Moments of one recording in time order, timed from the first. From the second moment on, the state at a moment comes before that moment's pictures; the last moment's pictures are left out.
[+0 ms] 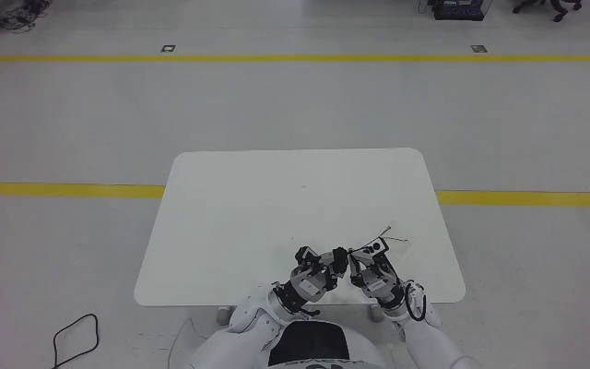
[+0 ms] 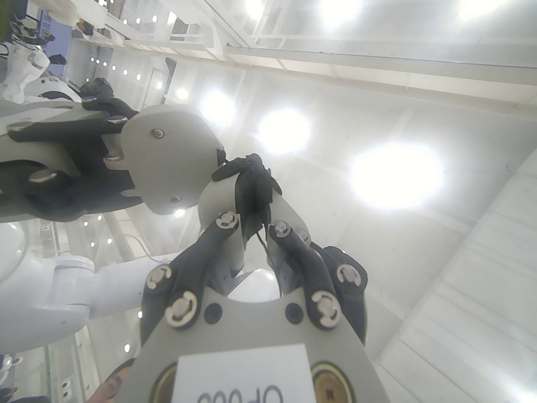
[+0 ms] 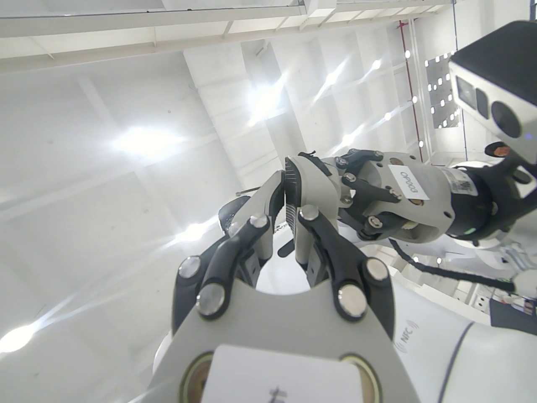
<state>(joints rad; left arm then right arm) 1.60 -1.30 -0.82 -1.52 -1.18 -0.30 -0.87 -1.73 -1.32 1.26 -1.34 1.18 -0.14 1.34</state>
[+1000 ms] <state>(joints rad) 1.60 -1.30 -0.82 -1.52 -1.18 -0.30 -0.87 -1.71 -1.32 1.25 -1.29 1.18 -0.15 1.33</state>
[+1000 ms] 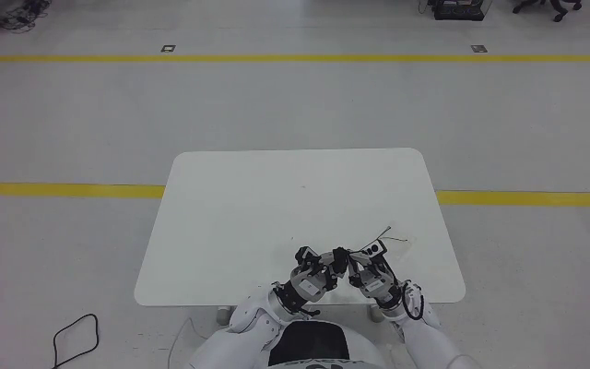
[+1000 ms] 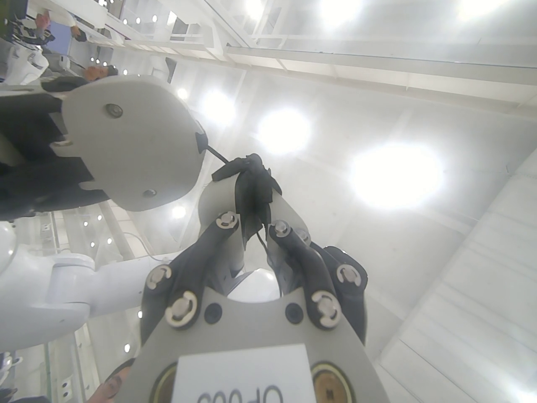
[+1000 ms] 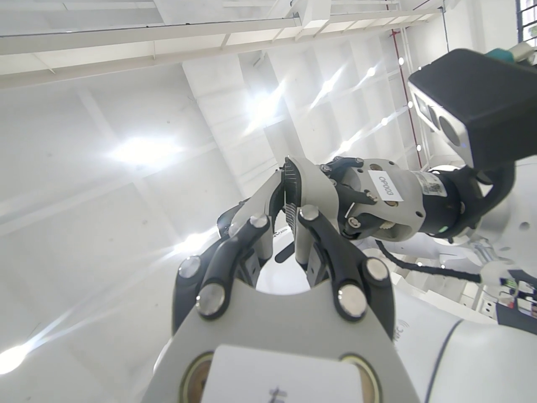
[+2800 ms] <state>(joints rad) 1.60 -1.30 -0.82 -1.52 -1.18 -0.30 -0.87 -1.69 -1.31 1.22 -1.23 1.17 -0.15 1.31</state>
